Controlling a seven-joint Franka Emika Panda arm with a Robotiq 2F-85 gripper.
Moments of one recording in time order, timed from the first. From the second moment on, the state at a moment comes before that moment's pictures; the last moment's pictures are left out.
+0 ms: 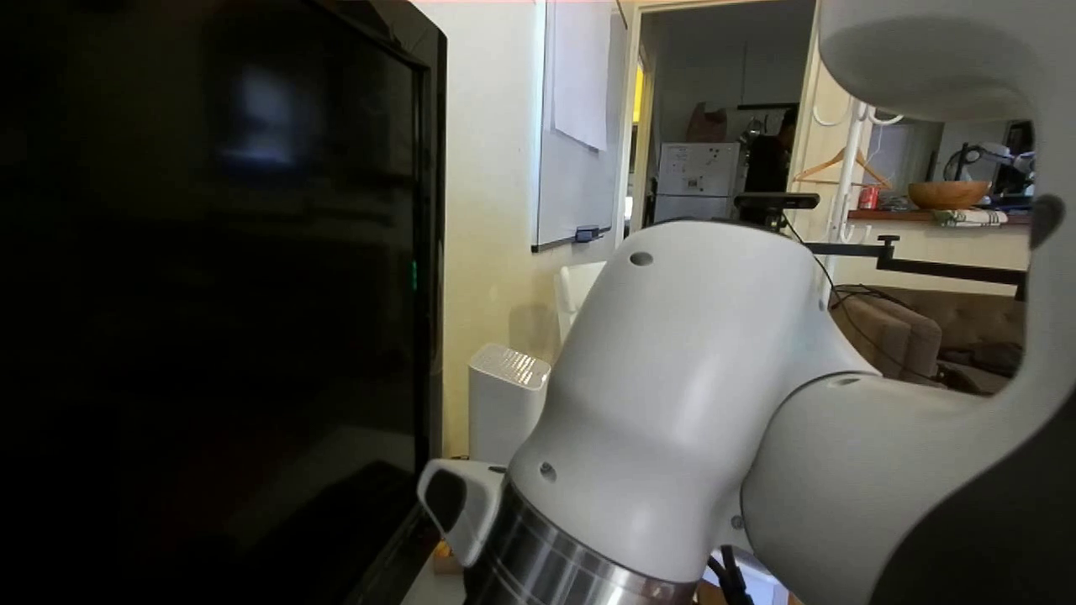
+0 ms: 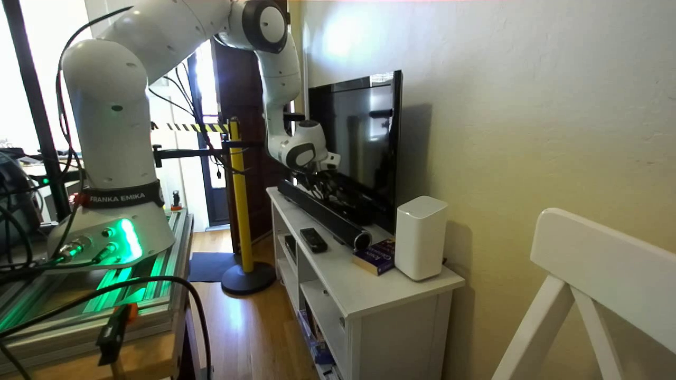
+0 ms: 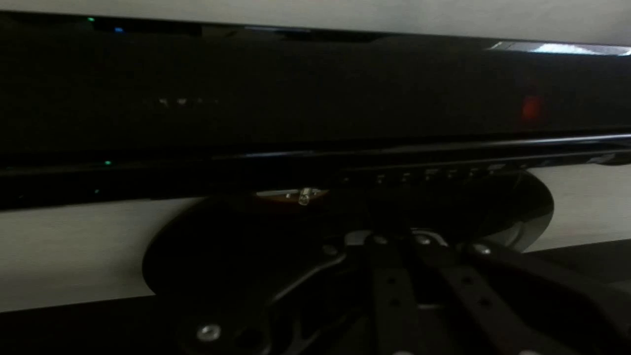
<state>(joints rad) 0.32 0.85 0.22 -1.99 0.14 3.29 0.12</state>
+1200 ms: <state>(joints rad) 0.33 0.87 0.23 -1.97 0.14 3.29 0.12</state>
